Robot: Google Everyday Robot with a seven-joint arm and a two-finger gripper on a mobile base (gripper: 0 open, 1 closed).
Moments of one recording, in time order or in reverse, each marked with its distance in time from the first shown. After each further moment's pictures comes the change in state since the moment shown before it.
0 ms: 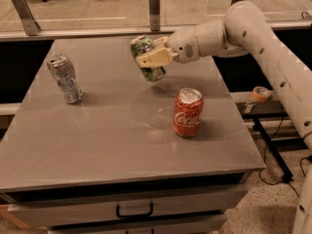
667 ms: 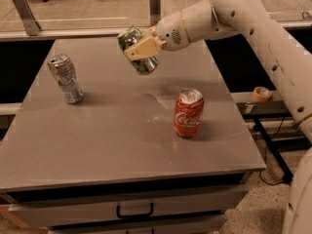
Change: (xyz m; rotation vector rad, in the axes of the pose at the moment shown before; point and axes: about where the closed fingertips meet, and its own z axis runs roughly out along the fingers) arm -0.031 0.012 0.018 0.015 0.115 -0.005
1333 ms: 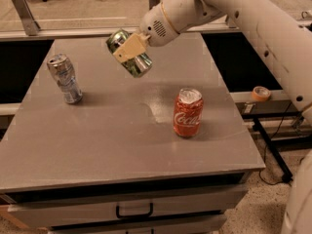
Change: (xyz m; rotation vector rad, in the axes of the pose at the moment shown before) arm -0.010 0.025 0.016 0.051 0.205 0.102
